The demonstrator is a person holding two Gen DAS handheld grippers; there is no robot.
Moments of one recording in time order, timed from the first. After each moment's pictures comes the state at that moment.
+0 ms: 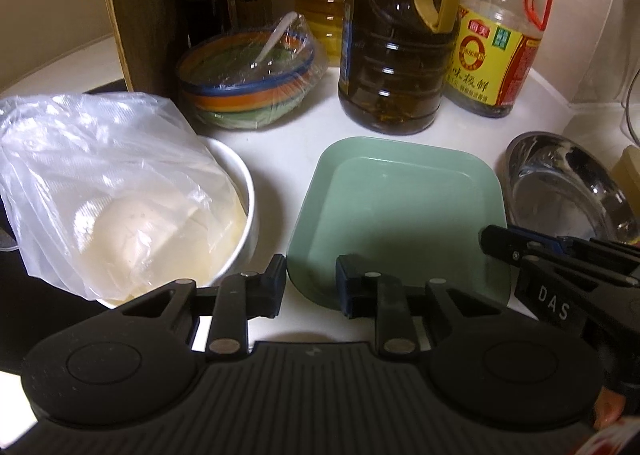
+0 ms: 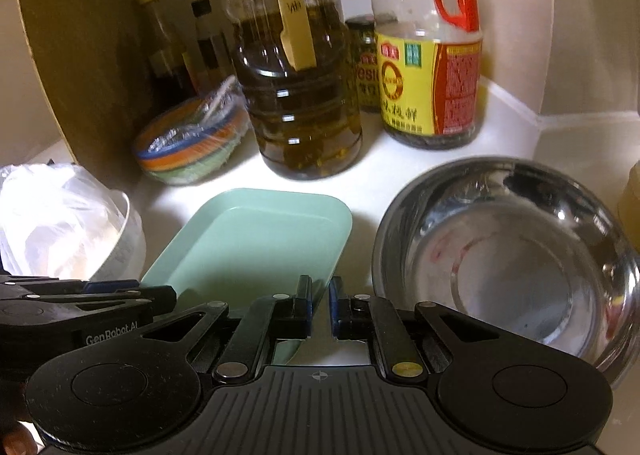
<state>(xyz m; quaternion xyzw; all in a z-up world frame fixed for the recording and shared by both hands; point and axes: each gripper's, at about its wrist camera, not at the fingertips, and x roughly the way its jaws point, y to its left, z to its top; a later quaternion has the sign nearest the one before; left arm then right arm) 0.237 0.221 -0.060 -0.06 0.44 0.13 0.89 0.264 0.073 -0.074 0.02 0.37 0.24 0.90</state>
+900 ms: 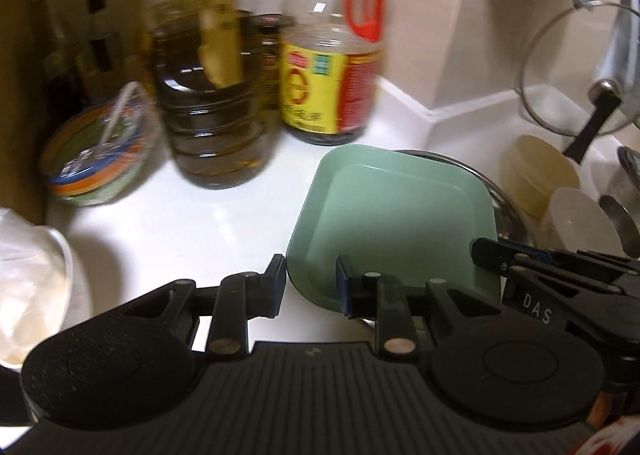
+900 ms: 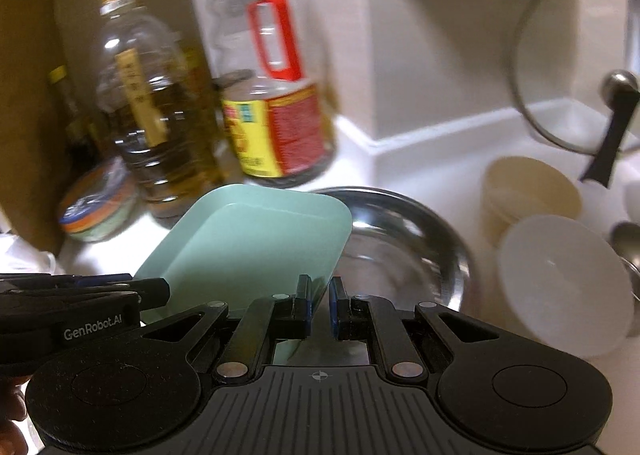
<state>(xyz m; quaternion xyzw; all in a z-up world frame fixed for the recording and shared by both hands) 0.272 0.116 -0.032 -0.03 0.41 0.00 0.91 0.263 -0.038 -0.052 0.06 0.35 0.11 0.93</state>
